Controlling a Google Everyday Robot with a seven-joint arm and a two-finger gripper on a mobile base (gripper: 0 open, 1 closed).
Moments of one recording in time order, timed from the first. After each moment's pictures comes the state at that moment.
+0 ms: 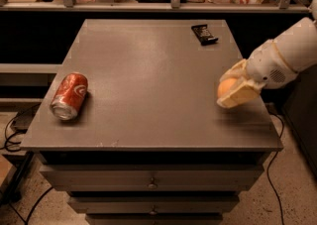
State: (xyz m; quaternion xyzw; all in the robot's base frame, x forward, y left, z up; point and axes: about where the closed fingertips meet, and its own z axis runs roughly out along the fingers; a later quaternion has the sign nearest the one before) arm 0.514 -0.161 0.871 -0.59 0.75 0.17 0.25
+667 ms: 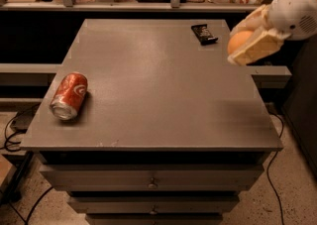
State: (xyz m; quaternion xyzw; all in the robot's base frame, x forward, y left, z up) arm 0.537 -0.166 0.984 -0.61 0.71 0.12 0.34
